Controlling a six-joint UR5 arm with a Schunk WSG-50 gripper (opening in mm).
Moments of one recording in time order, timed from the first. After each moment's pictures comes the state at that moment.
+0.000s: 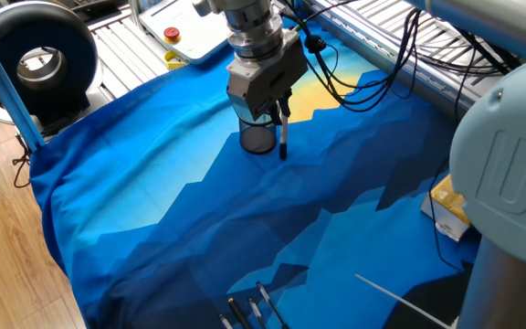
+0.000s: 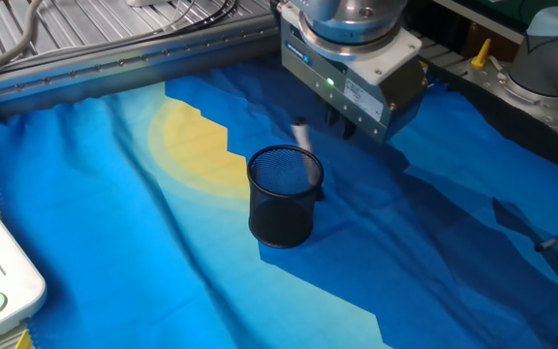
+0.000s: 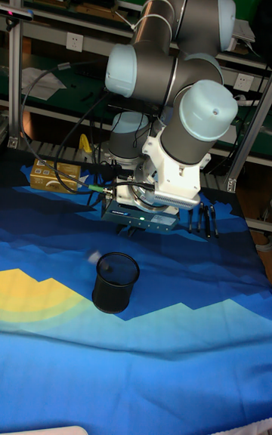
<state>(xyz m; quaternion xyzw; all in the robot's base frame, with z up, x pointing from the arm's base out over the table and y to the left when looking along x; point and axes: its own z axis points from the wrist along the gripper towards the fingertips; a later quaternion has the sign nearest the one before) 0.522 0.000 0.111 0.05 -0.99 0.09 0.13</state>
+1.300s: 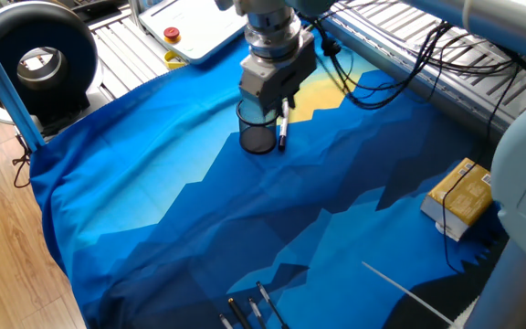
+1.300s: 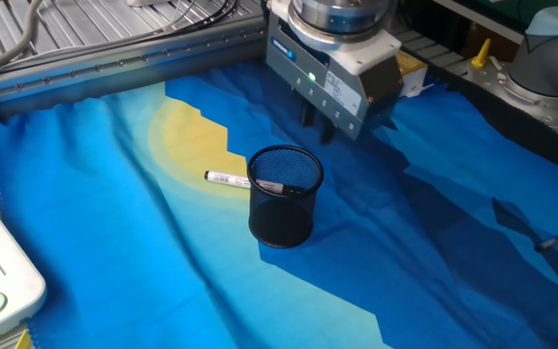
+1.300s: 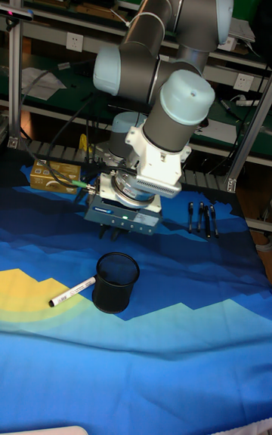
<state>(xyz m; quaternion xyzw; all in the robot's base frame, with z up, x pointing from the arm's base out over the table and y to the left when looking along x) 0.536 -0.042 0.103 0.04 -0.99 0.12 0.06</state>
